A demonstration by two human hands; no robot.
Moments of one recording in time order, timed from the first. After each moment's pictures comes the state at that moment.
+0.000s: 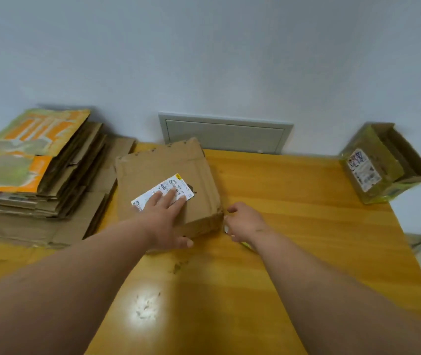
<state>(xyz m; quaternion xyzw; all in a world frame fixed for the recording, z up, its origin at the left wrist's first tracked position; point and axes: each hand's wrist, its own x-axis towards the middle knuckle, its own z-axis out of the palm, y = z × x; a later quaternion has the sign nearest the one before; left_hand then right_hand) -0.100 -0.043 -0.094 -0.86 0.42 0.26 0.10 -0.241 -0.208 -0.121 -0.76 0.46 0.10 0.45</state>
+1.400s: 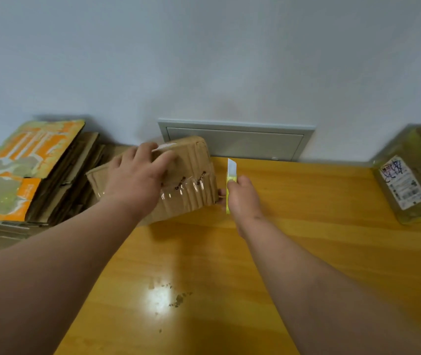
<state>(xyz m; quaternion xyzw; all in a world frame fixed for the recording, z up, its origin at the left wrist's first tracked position) -0.015 -0.104 -0.053 -0.89 0.45 -0.08 -0.01 -0.149 -0.253 -0.111 -0.61 0.47 -0.12 0.63</state>
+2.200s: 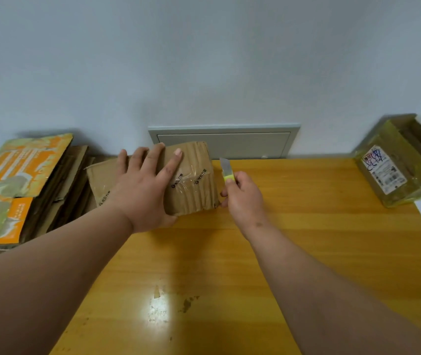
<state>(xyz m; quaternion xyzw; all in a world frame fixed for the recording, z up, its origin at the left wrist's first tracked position) -0.007 -0.102 -0.046 -0.83 0.54 -0.06 0.08 -0.164 -0.242 -0.094 -0.68 0.43 -0.21 0.56</state>
